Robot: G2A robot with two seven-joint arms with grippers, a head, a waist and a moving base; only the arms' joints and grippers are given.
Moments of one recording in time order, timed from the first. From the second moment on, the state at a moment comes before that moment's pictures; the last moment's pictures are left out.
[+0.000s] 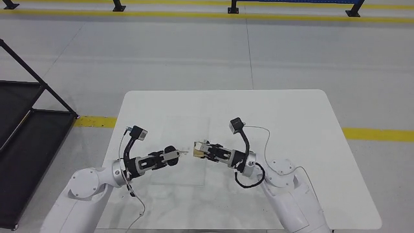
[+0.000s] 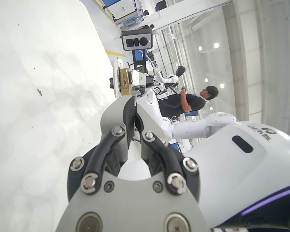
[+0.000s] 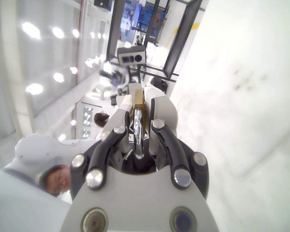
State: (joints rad) left arm 1.76 -1.04 -1.61 -1.72 -0.42 -0.47 -1.08; right arm -1.36 -1.41 1.08 -1.51 0.07 -0.28 0.85
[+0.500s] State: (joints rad) left arm 1.76 -1.04 -1.58 -1.73 -0.40 -0.45 -1.04; right arm -1.36 -1.39 1.06 -1.54 0.07 -0.30 0.85
